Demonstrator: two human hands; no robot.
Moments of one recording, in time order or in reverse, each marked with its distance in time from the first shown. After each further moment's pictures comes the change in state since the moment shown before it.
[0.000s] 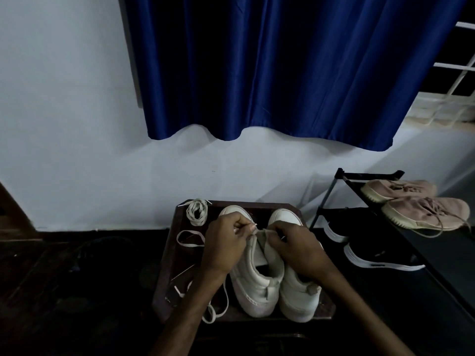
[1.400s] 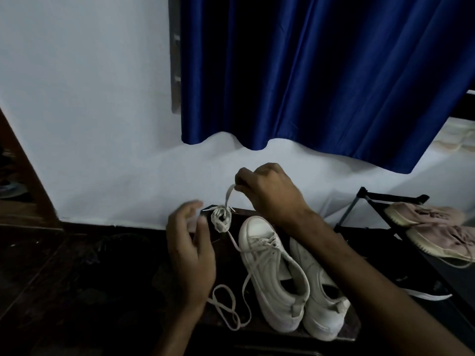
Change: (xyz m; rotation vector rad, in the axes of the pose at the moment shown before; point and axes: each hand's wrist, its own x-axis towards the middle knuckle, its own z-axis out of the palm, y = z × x) left_hand -0.035 -0.023 -0.073 -0.212 0.677 0.155; right_hand 0.085 -0.123 -0.016 -0.406 0.384 -0.757
